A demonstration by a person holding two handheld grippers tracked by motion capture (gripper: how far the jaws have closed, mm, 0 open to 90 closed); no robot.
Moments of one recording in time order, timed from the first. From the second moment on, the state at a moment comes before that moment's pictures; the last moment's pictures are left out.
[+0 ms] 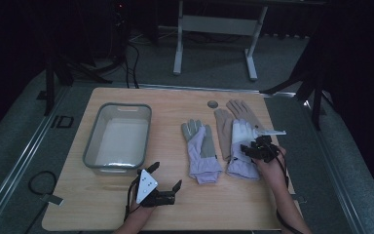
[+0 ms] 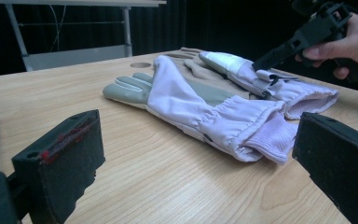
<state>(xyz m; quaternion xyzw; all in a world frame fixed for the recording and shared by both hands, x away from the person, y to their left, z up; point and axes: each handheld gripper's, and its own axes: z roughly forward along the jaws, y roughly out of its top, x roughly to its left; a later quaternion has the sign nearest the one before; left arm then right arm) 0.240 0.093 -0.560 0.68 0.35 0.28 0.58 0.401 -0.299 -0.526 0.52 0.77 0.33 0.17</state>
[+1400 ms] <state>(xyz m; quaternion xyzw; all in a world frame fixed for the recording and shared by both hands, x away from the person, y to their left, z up) 0.239 0.093 -0.560 0.68 0.35 0.28 0.58 0.368 -0.261 -0.393 0.46 0.75 0.40 0.25</state>
